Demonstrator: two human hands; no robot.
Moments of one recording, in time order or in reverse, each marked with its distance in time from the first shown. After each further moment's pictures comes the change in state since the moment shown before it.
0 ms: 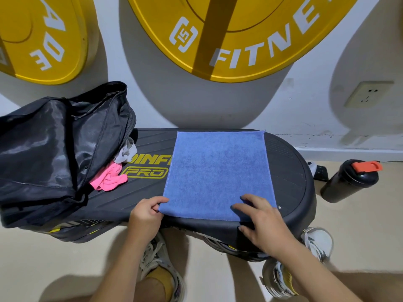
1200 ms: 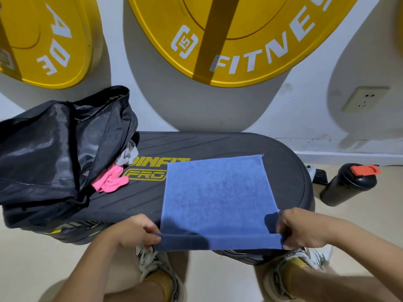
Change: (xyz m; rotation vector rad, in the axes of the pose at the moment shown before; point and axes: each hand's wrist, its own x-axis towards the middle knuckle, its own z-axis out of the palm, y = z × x) left_hand 0.000 0.014 -0.055 0.340 -0.839 -0.096; right_hand 0.001 0.035 -0.090 -0.166 -0.717 0.025
